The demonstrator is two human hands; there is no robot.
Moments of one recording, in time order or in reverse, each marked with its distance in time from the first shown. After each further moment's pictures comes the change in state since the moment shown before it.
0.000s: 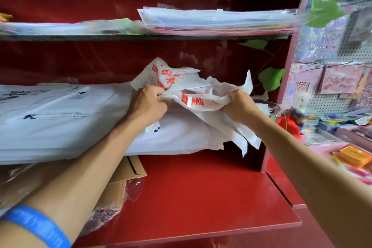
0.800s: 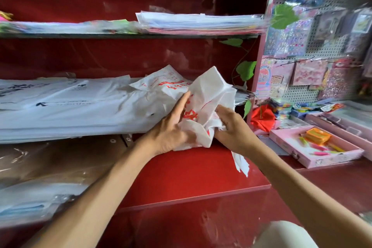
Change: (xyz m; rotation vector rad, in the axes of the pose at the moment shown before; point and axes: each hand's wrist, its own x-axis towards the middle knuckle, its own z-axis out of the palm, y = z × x) left_hand -0.123 0.046 0.005 -0.490 -0.458 0.202; right_hand -0.146 -0.009 -0.013 0.236 -0.009 -0.401
